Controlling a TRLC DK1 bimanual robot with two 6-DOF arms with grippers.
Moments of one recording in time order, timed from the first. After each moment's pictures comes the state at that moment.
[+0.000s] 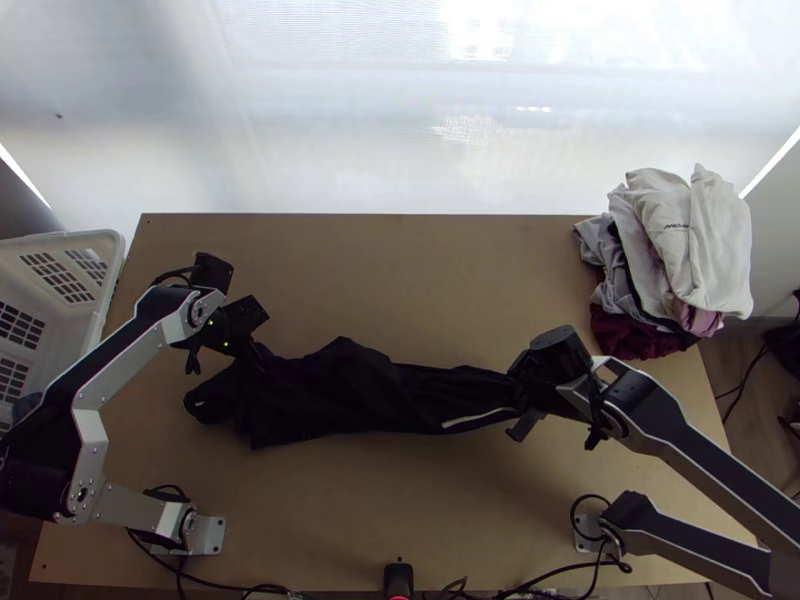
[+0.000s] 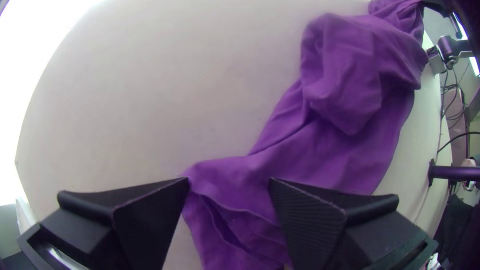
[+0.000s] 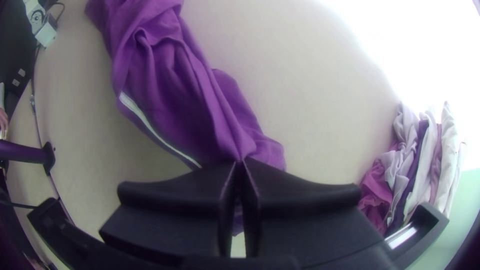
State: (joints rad) left arm -0.13 1.56 1.10 -0.83 0.16 0.70; right arm 0.67 1.08 0.87 -0.83 0.07 -0.25
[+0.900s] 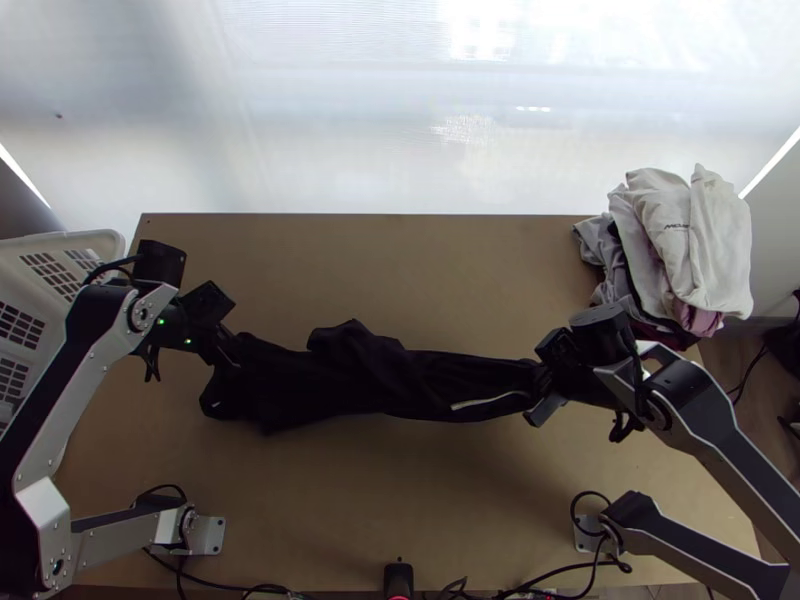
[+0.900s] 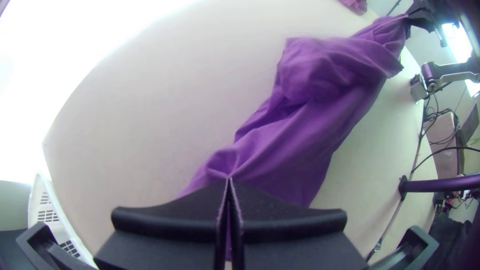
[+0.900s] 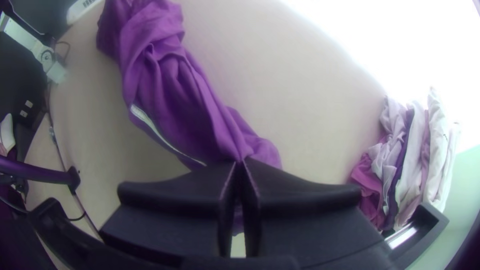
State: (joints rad) left arm -0.07 1.31 1.23 -1.09 0.22 0.63; right arm 0.57 1.03 1.04 -0.98 -0.03 -0.22
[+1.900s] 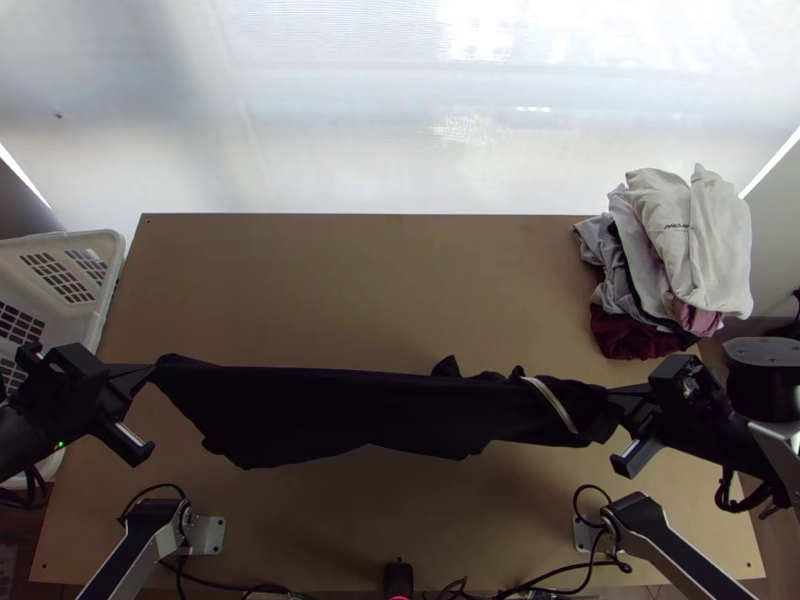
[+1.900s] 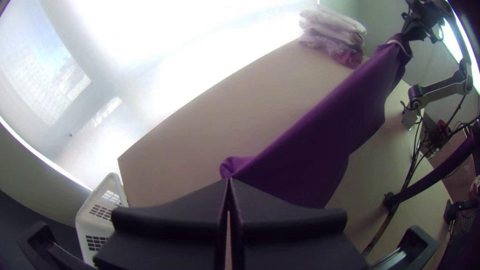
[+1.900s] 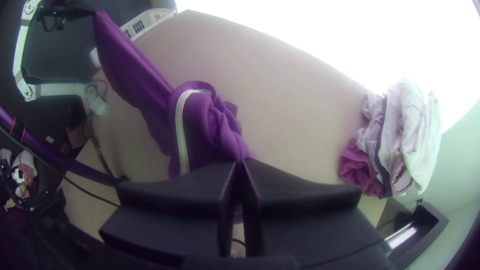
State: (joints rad) left arm 0.05 0.80 1.52 -1.43 0.26 0.61; right arm 0.38 0.80 1.38 -1.40 -0.23 -0.20
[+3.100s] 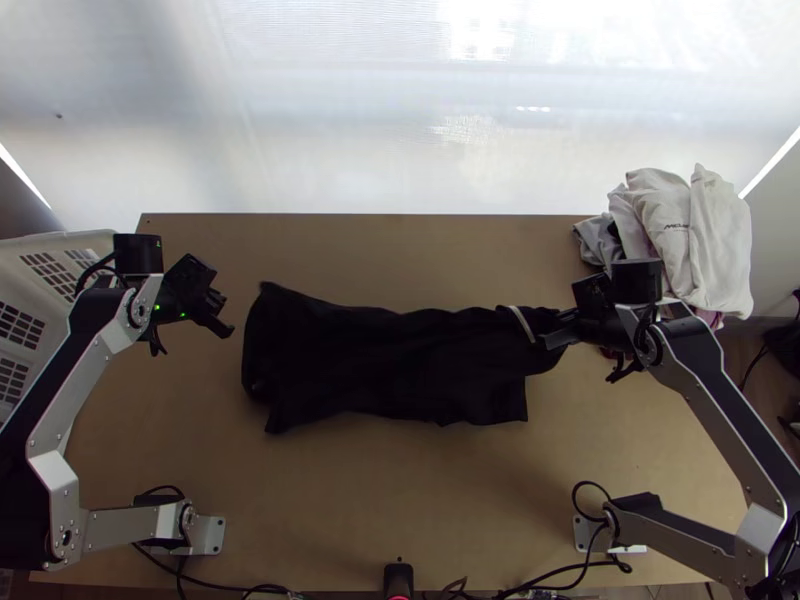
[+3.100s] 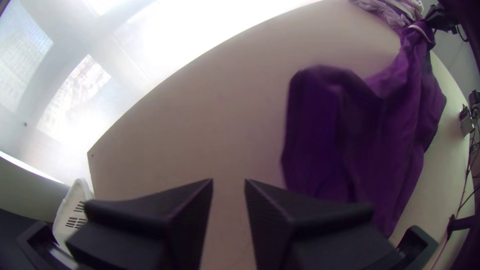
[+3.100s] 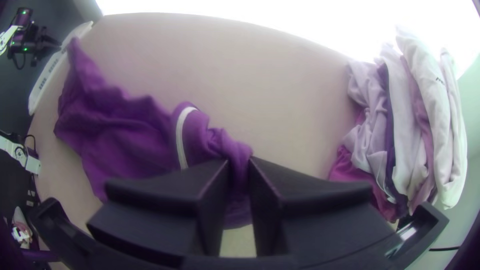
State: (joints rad) left arm 0.05 1.39 1.14 -0.62 0.17 0.64; right arm 0.19 1.24 1.03 -0.66 -0.15 -0.16
